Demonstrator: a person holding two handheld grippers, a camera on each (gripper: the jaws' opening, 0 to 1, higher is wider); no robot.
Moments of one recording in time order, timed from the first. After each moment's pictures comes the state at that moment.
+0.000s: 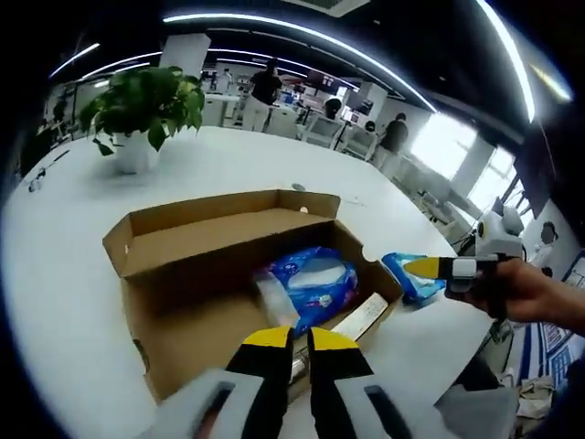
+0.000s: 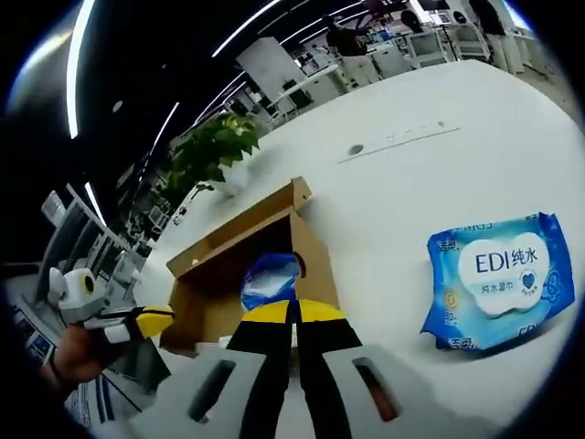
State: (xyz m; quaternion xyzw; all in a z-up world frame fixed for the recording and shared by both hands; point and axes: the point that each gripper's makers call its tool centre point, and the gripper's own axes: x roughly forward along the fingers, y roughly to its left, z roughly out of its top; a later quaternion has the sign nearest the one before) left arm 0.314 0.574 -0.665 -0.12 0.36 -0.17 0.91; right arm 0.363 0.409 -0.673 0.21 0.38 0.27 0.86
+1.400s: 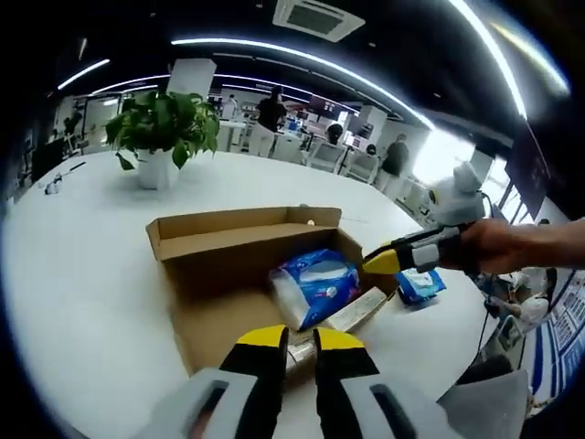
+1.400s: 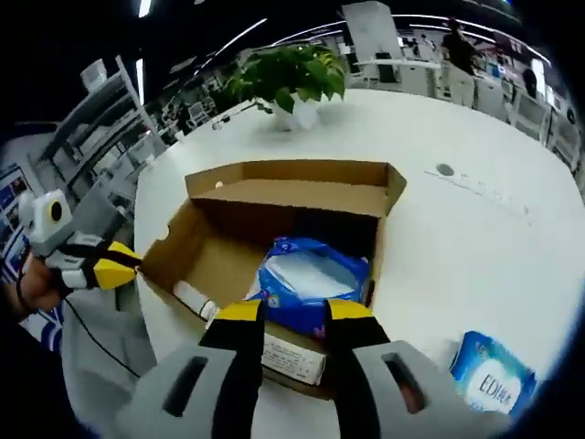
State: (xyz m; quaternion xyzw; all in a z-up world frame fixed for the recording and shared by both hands) left arm 0.283 0.598 -0.659 -0.11 0.29 -0.15 0.94; right arm 0.375 0.477 -0.687 -0.12 0.38 0.45 0.80
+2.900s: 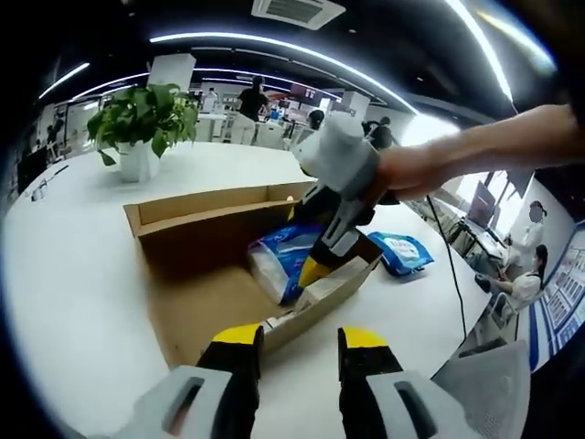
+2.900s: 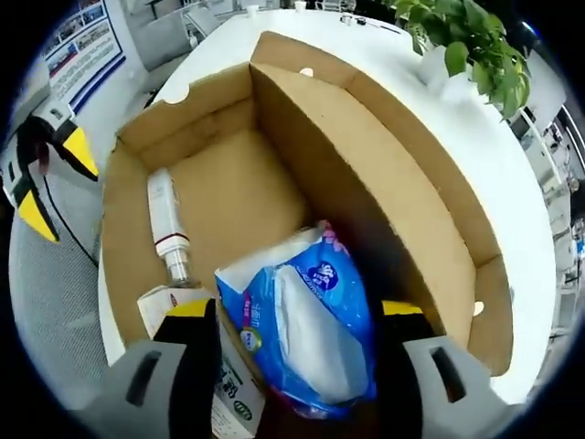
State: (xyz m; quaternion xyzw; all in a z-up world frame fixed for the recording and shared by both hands) left arm 0.257 0.574 -0.681 -0.09 0.32 -0.19 0.92; right arm 0.391 0.529 -0.766 -0.40 0.40 0.57 0.60
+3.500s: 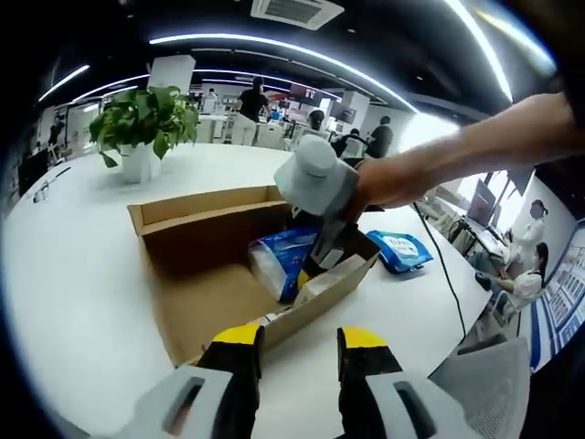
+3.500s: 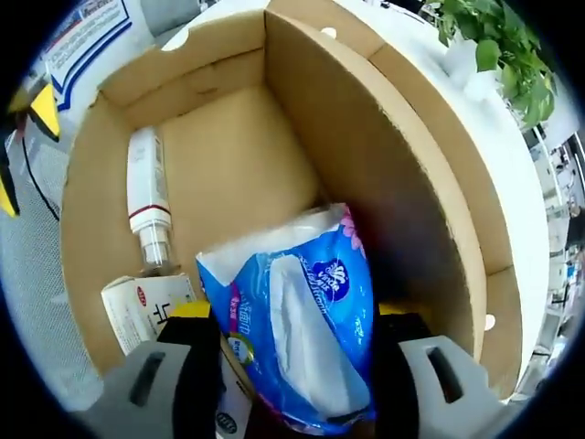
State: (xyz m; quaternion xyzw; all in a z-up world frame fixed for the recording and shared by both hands) left arm 0.249 0.575 -0.677 -0.09 0.32 -0.19 0.92; right arm 0.399 0.523 -0.793 -0.45 0.41 0.55 0.57
